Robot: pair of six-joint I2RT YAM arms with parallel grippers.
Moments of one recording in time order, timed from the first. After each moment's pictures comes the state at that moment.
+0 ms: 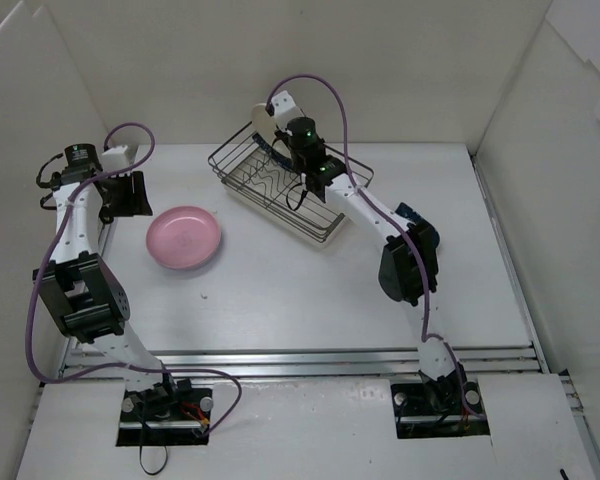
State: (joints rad) left arm 0.32 1.77 1.68 -0.91 0.36 0.21; right arm 0.60 2.30 2.17 -0.05 0.44 -0.39
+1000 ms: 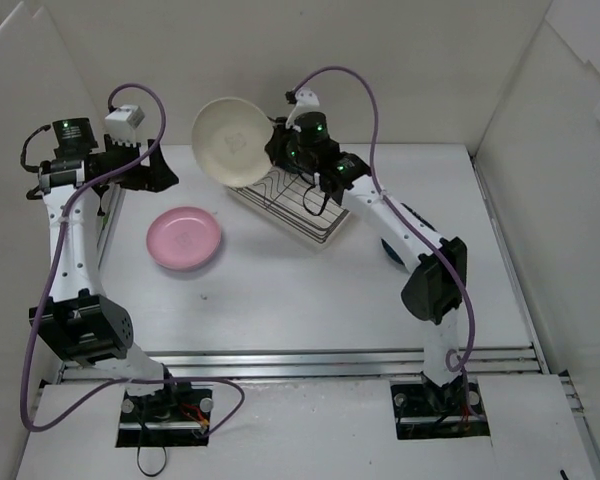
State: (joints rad) left arm 0.23 1.61 1.83 -0.95 0.68 0.22; right arm 0.64 2.00 2.04 -0.26 0.08 0.34
